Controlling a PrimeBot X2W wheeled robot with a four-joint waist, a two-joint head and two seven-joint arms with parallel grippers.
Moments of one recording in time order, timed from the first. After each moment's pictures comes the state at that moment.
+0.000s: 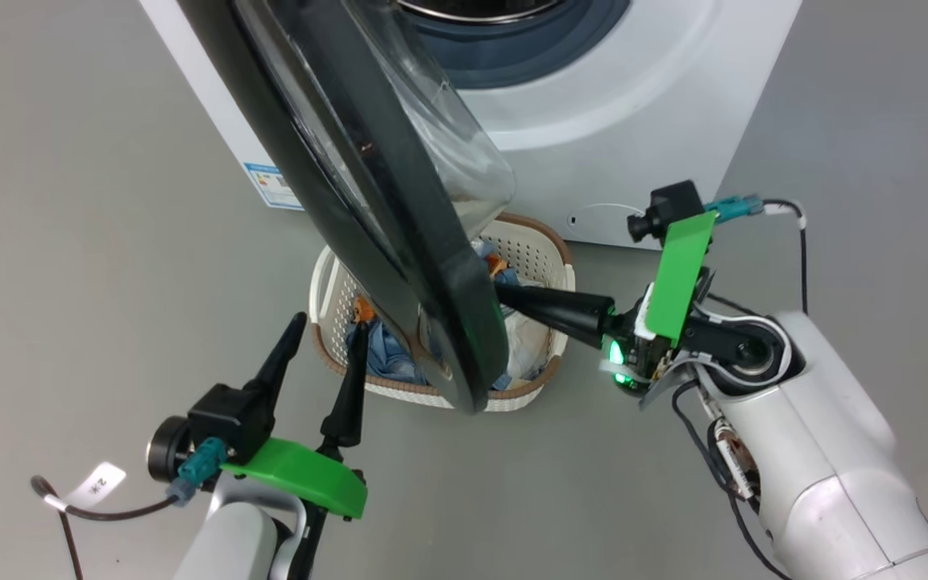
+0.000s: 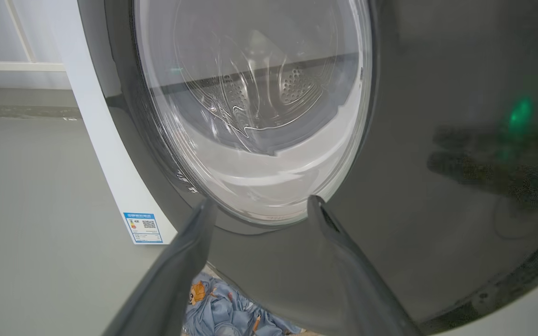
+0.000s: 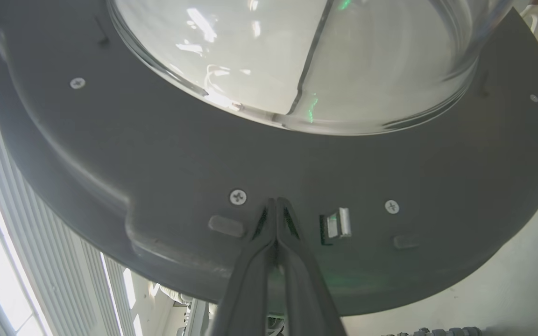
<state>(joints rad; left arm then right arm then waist) -0.35 0.03 -0.34 0.37 -0.31 -0.06 -0.25 -0.74 -0.08 0.29 0.56 1.61 0.13 0.89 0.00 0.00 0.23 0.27</state>
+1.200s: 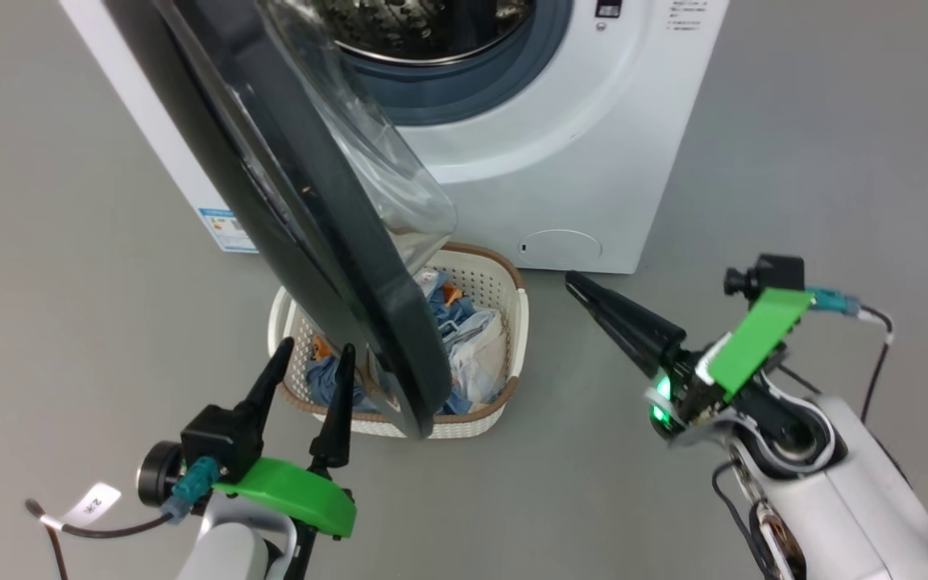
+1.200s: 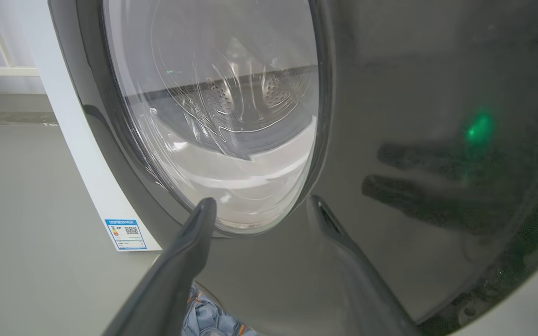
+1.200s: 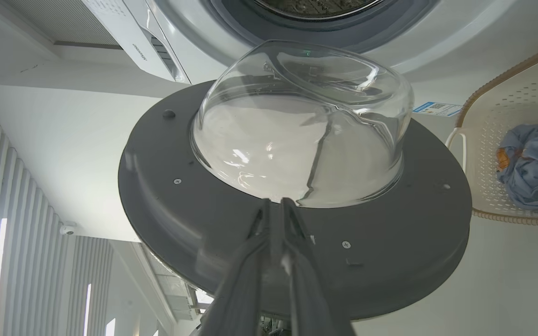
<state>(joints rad) -0.31 0.03 -0.32 0.39 -0.29 -0.06 -0.25 -0.52 -0.15 0.29 0.37 1.72 0.13 0.51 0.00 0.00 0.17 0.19</state>
